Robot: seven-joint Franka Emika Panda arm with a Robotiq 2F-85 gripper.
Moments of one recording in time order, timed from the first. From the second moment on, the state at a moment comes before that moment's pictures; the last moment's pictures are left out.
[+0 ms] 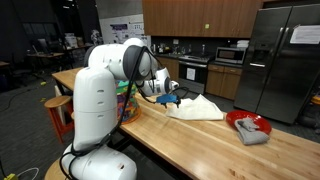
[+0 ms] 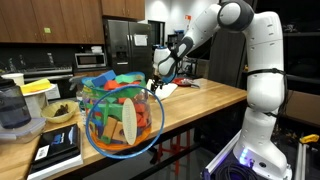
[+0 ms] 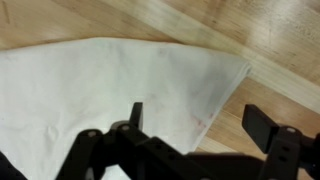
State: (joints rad) arm 0.09 0.24 0.00 -2.11 -0.31 2.62 0.08
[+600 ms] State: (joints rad) arm 0.10 0.27 0.00 -2.07 -0.32 2.58 0.09
